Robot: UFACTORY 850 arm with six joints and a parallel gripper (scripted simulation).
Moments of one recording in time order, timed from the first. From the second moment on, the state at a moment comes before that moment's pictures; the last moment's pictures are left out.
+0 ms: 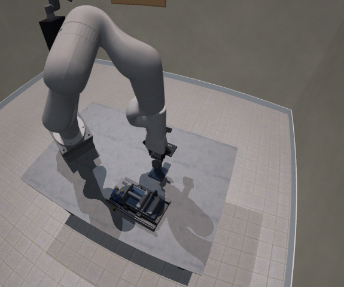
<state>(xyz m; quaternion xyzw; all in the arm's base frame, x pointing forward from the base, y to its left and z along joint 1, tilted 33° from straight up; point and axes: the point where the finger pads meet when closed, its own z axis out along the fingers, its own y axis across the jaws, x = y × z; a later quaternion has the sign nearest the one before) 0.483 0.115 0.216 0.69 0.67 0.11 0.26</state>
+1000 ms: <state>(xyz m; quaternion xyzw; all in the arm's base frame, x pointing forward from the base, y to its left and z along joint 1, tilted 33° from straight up) 0.482 0.115 0.215 0.69 0.66 0.08 0.29</state>
